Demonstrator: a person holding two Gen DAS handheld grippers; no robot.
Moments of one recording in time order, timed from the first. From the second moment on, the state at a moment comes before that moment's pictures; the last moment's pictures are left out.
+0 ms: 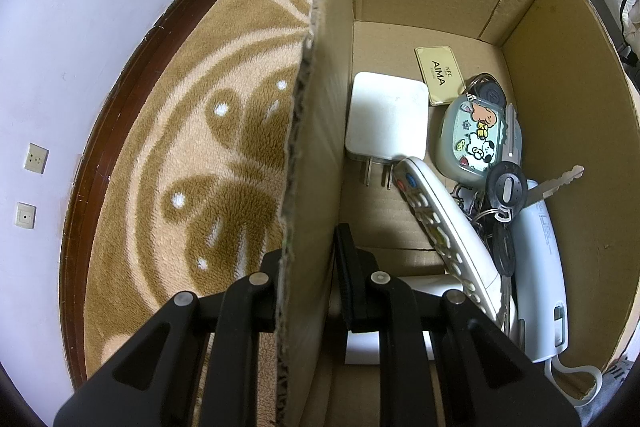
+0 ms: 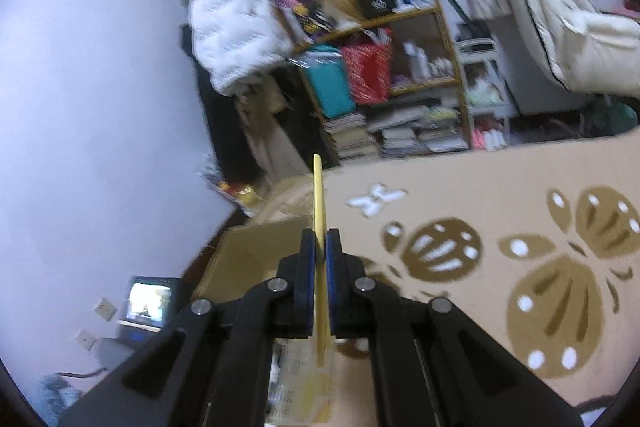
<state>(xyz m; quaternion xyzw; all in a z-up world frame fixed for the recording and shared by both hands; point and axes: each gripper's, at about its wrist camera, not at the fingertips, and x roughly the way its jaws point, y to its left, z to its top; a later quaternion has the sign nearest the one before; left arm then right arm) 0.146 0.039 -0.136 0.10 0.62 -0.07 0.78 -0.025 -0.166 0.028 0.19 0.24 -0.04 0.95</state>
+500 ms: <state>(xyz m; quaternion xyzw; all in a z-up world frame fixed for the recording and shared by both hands) 0.146 0.039 -0.136 0.10 0.62 -0.07 0.78 0.002 -0.111 -0.011 0.18 0.31 0.03 0.93</state>
